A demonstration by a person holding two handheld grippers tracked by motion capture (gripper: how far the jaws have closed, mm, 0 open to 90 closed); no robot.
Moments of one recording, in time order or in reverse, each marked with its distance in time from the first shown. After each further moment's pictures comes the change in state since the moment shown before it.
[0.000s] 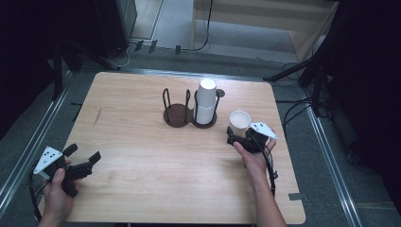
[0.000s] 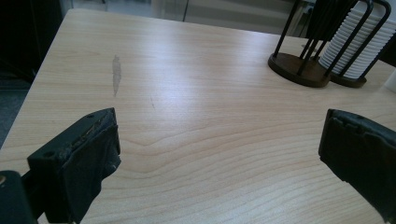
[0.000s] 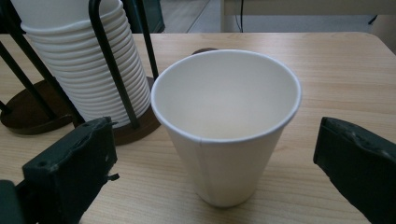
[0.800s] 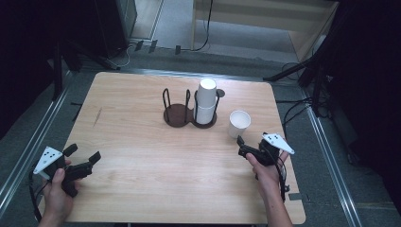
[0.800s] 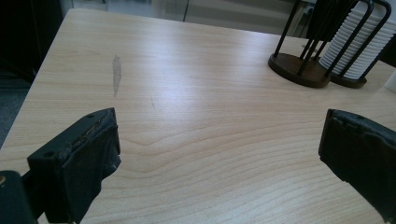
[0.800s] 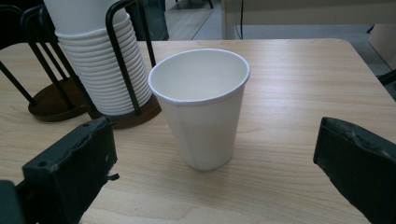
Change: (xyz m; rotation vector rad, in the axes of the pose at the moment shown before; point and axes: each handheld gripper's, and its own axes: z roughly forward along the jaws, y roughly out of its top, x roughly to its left) left arm 0.000 0.000 0.000 0.000 0.001 -0.002; right arm -0.018 -0.009 -0.050 -0.043 0.018 0.006
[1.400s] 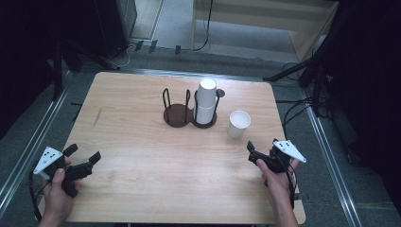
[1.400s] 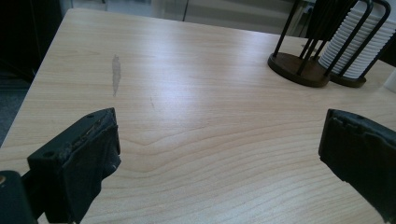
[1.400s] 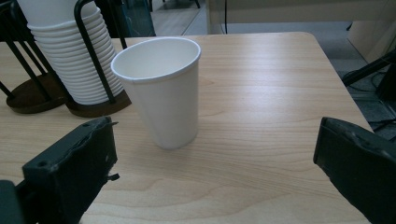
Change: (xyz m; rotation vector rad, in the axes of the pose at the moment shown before) left arm 0.000 0.000 0.000 0.001 -0.001 0.002; right arm -0.023 -0.010 -0.023 0.000 -0.046 0.014
